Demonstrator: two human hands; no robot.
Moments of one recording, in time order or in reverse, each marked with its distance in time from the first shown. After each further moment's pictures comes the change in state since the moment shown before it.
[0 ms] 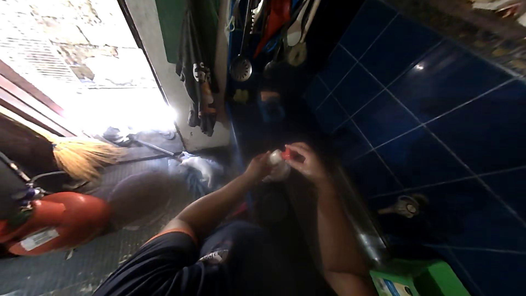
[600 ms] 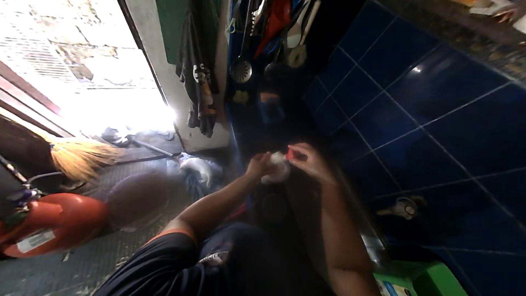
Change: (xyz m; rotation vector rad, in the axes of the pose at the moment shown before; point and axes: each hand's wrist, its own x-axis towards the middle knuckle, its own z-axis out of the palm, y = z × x) left_hand 0.008 -0.001 0.002 0.024 0.104 0.057; right_hand 0.010 0.005 -0.016 -0.051 -0.073 0.088
